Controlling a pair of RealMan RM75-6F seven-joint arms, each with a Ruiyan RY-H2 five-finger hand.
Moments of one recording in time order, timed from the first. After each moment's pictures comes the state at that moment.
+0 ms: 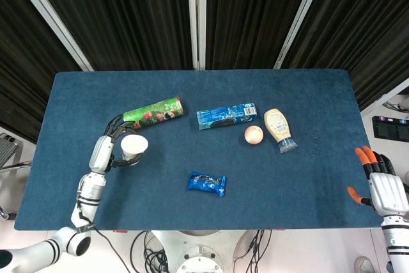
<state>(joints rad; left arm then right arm) -0.50 -1.73 -0.13 -1.10 1.44 1.43 -0.64 0.10 -1.13 0.07 -1.54 -1.38 1.33 0.05</state>
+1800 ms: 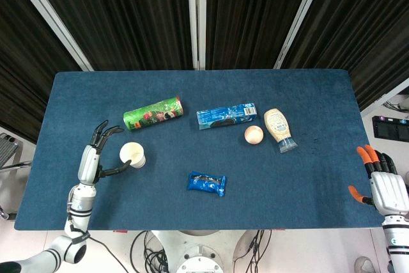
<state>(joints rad) -0.41 -1.78 -0.13 -0.94 1.56 1.61 -0.74 0.10 -1.12 0.07 -1.55 -1.38 1.35 0.04</state>
